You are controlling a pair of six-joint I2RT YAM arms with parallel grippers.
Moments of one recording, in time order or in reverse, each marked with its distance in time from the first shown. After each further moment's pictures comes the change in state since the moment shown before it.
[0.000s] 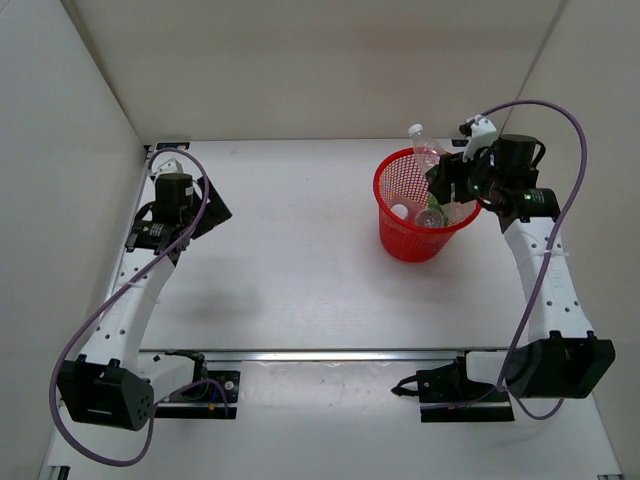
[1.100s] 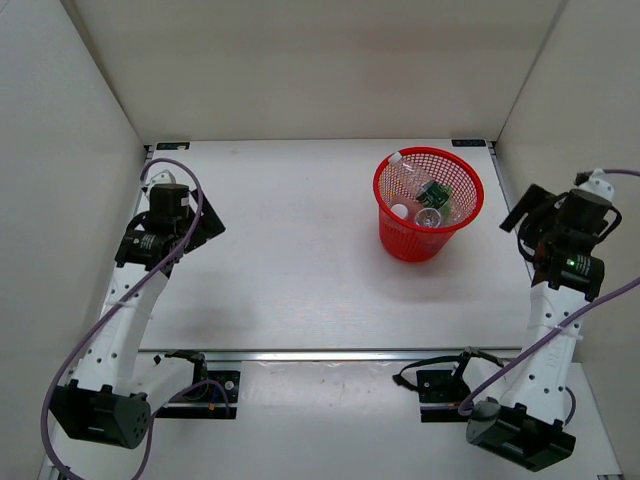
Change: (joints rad) left arm -0.016 -0.074 0.016 -0.173 -0.061 -0.004; right arm -0.393 -0.326 -0.172 -0.092 0.381 0.327
